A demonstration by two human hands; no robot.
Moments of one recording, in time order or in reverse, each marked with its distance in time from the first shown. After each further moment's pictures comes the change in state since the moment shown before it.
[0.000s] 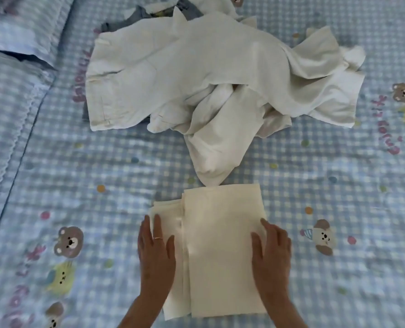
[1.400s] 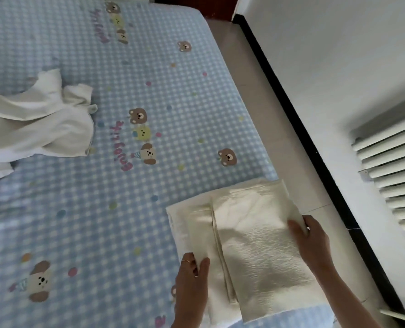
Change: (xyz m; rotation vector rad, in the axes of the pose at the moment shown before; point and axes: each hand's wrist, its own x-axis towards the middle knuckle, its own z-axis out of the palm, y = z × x) left_hand -0.286 0.572 0.296 -0.542 -0.645 -0.222; right_hand 0.159 0.519 -0.523 0.061 0.289 0.411
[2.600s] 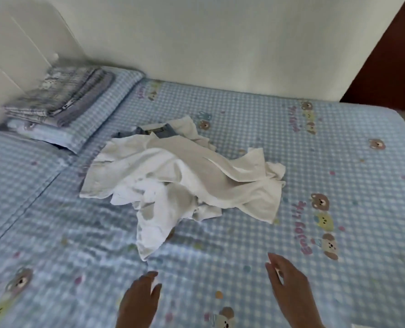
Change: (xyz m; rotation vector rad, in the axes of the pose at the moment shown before) left_hand 0.037 -0.070 -0.481 0.593 0.641 0.071; right_hand -0.198 -0.371 0.245 0.001 -0.523 -0.583
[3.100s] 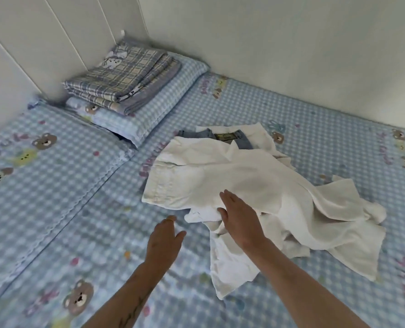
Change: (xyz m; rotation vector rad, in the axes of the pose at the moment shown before) left_hand 0.218 -0.144 -0.144 -0.270 0.098 -0.026; right_hand 0.142 -0.322 0.259 -0.406 -0.110 -0.677
